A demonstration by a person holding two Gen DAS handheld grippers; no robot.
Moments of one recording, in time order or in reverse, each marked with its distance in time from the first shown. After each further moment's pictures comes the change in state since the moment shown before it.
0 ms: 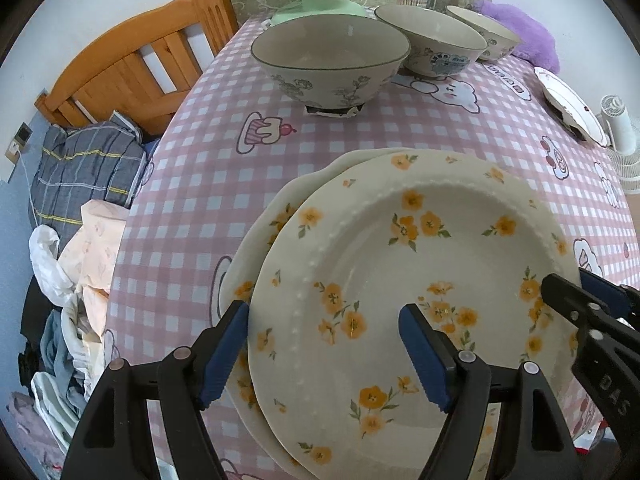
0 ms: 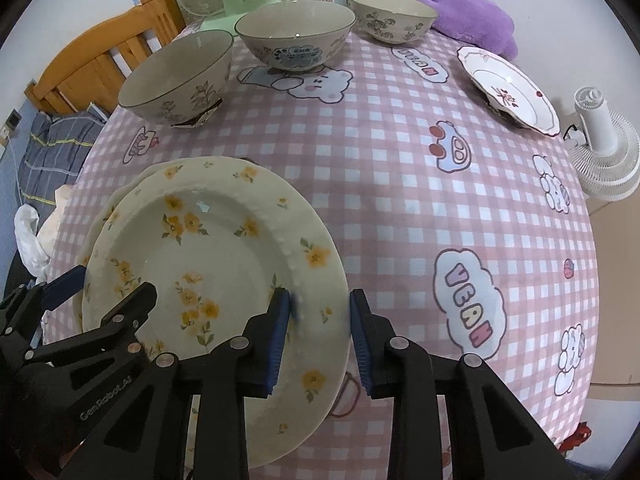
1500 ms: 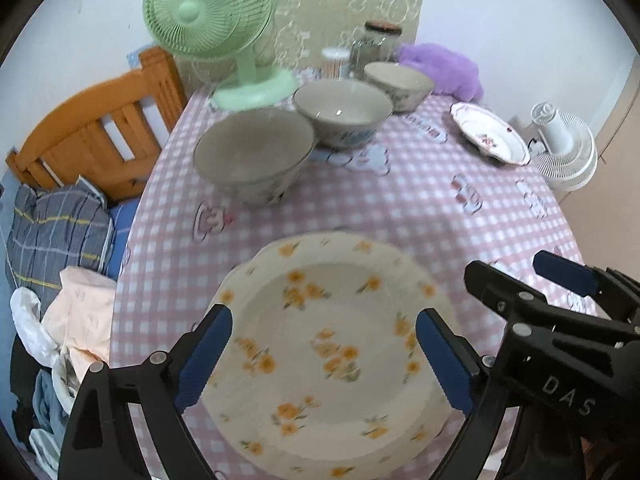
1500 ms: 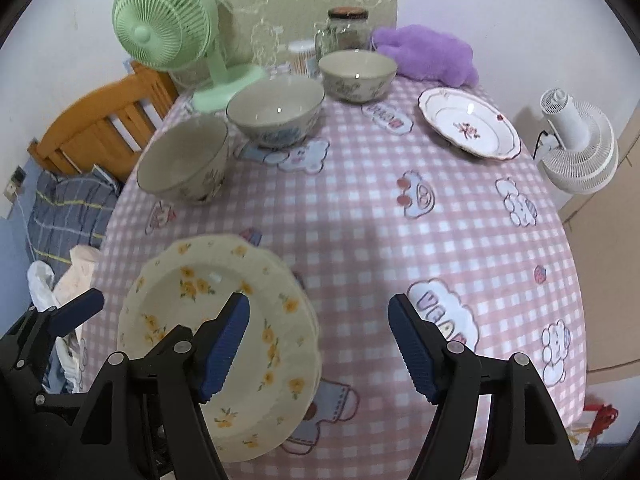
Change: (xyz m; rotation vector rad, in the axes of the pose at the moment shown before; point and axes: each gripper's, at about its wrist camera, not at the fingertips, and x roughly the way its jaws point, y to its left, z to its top) left arm -0.072 -0.037 0.020 0.126 -0.169 -0.136; right arm -0.065 -0.015 0.009 0.115 -0.176 0.025
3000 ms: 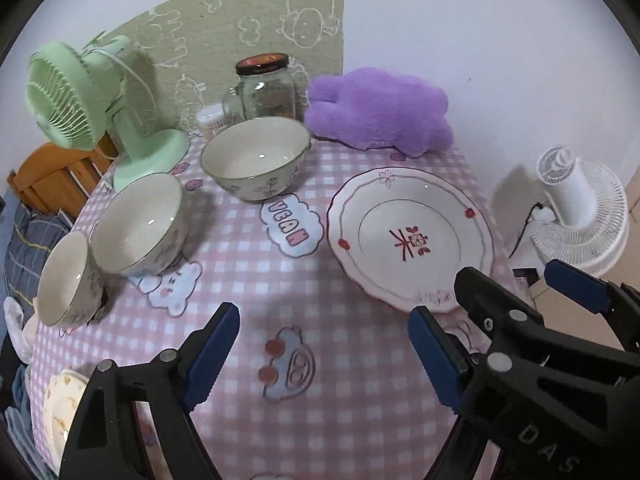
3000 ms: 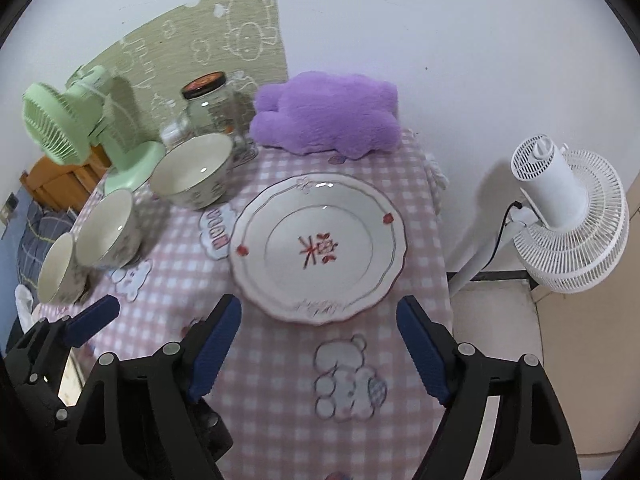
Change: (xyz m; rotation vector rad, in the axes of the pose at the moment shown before) left arm 0.116 -0.235 0.159 -0.090 -0.077 0.095; right arm 0.061 -0.254 0.151 -0.056 -0.106 0.036
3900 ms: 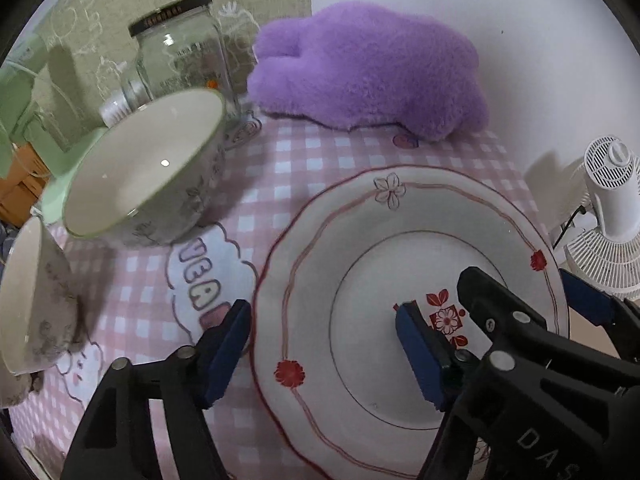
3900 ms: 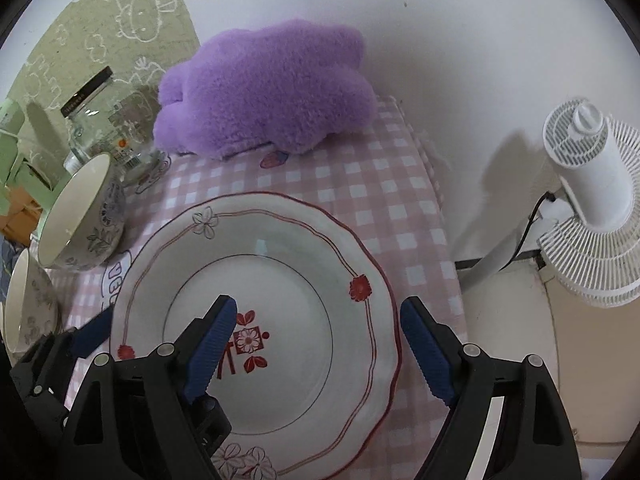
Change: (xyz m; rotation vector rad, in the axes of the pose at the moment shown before) left arm 0.130 -0.034 0.057 0.039 0.082 -0.015; right arm 0.135 -0.053 0.049 0.119 0.072 -0.030
